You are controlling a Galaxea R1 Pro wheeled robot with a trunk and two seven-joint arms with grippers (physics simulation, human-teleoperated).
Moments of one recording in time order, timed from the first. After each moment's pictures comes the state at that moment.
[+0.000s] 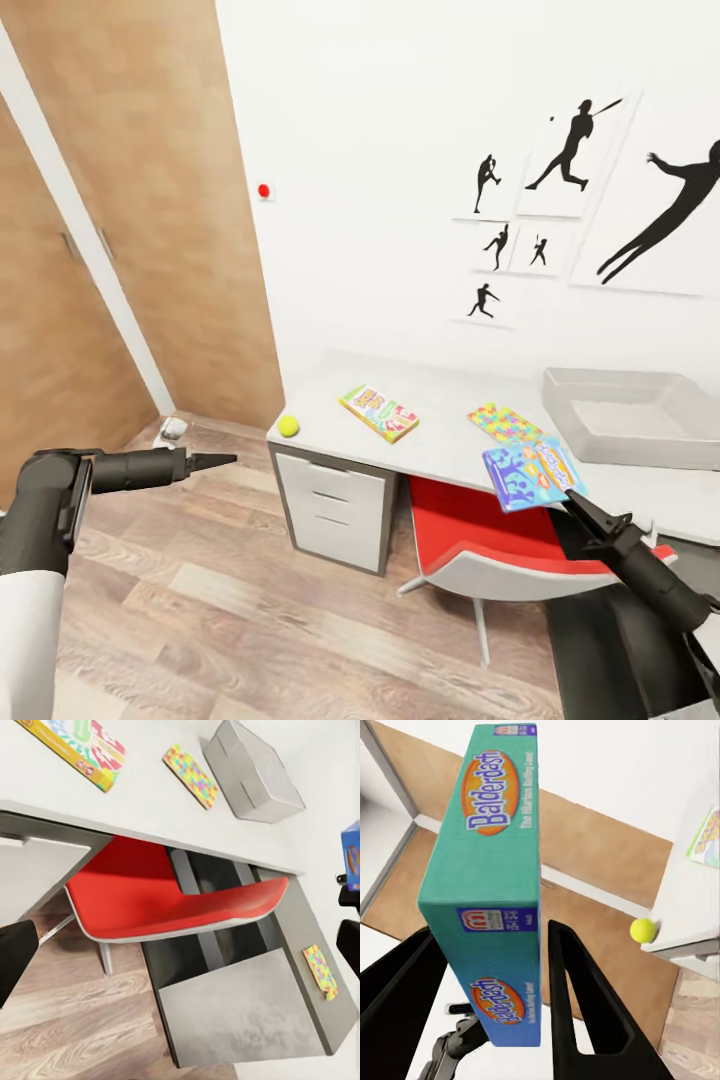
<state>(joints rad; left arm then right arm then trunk) -0.75 0.25 0.36 -1.11 -0.35 0.96 -1.56 -0.28 -0.38 -0.27 -1.04 -1.10 0.66 1.08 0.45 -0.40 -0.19</state>
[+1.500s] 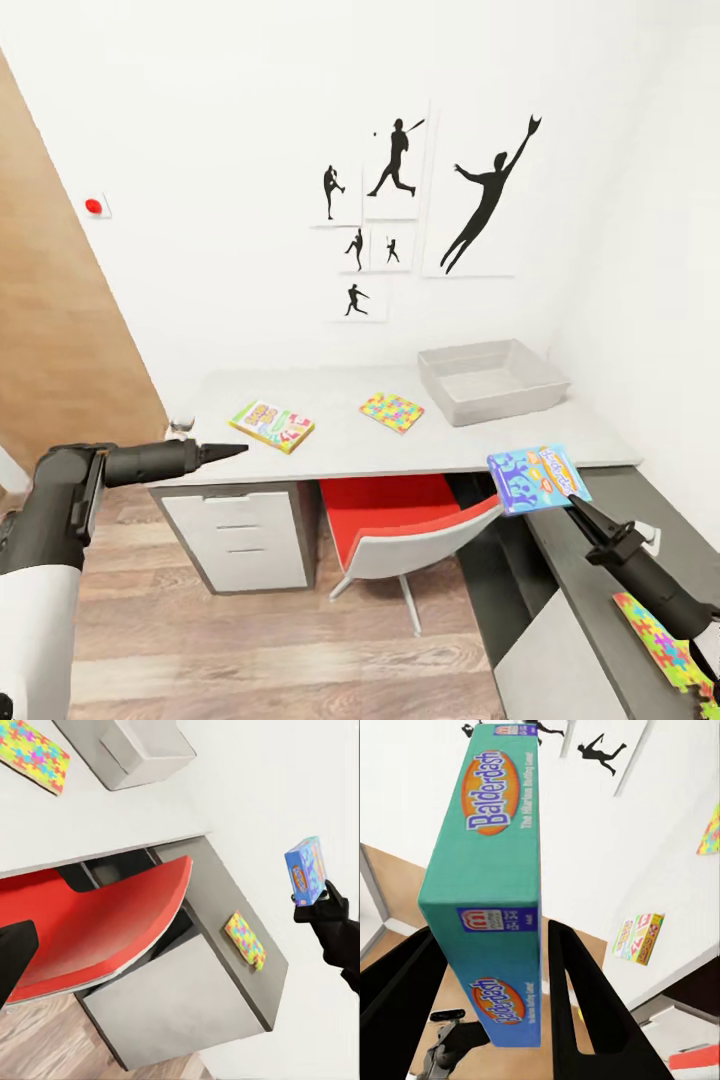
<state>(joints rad) -0.77 0.21 0.35 -1.12 -0.27 0.97 -1.56 -0.27 -0.37 -0.30 -0.99 -1.10 0.65 1.07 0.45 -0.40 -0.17</state>
